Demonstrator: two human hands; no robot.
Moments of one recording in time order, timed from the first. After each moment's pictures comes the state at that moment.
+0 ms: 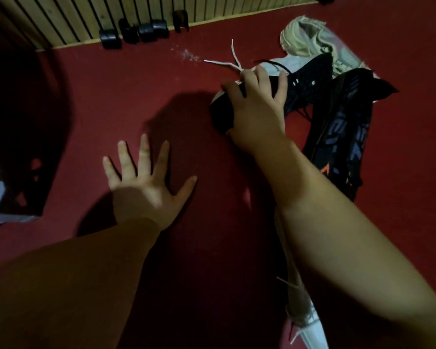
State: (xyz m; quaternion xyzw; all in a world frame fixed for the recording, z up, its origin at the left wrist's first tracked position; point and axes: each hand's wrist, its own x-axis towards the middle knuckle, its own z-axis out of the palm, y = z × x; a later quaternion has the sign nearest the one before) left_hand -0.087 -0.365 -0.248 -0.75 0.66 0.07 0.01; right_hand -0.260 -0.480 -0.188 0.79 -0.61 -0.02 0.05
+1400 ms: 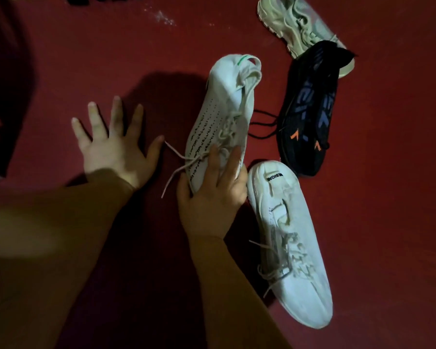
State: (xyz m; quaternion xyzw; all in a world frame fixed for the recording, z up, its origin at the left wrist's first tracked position) left_hand -0.084 -0.365 -0.245 -0.74 0.66 0.08 0.04; right_hand -0.221 -0.297 -0.252 0.59 -0.79 0.19 -0.03
